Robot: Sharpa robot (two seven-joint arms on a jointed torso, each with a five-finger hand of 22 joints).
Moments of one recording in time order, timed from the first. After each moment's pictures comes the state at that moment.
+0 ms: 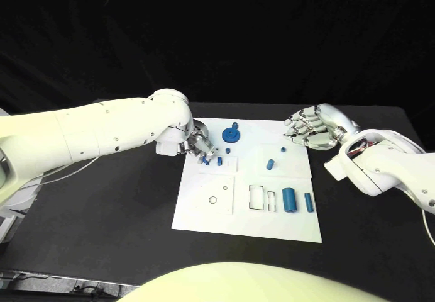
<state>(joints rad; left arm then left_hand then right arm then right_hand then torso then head) 1.36 -0.66 -0.14 1.33 -1.02 0.44 -0.58 0.75 -0.05 0.89 -0.03 0.49 0.91 0.07 0.70 0.89 1.34 -0.04 1.20 0.82 1.47 -0.08 1.57 1.31 0.07 1.40 0.02 1.44 1.31 1.28 -0.86 -0.17 1.54 -0.91 -0.48 0.06 1.49 -0.19 0.28 0.28 0.27 0.82 0.21 0.31 0.33 0.99 0.14 0.39 0.17 1.10 0.08 0.25 0.52 0.18 1.10 0.18 0.07 0.43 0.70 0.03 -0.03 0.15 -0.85</state>
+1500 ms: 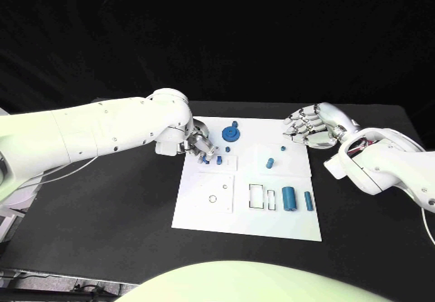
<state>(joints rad) 1.36 -0.67 -0.14 1.34 -1.03 0.44 -0.58 0.75 -0.05 0.89 -0.03 0.49 0.91 0.07 0.70 0.89 1.34 -0.03 1.20 0.82 1.47 -0.08 1.57 1.31 0.07 1.40 0.02 1.44 1.31 1.28 -0.86 -0.17 1.54 -0.91 -0.48 0.06 1.49 -0.19 0.29 0.28 0.27 0.82 0.21 0.31 0.33 0.99 0.14 0.39 0.17 1.11 0.09 0.24 0.52 0.18 1.10 0.18 0.07 0.43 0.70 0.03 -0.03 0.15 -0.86</state>
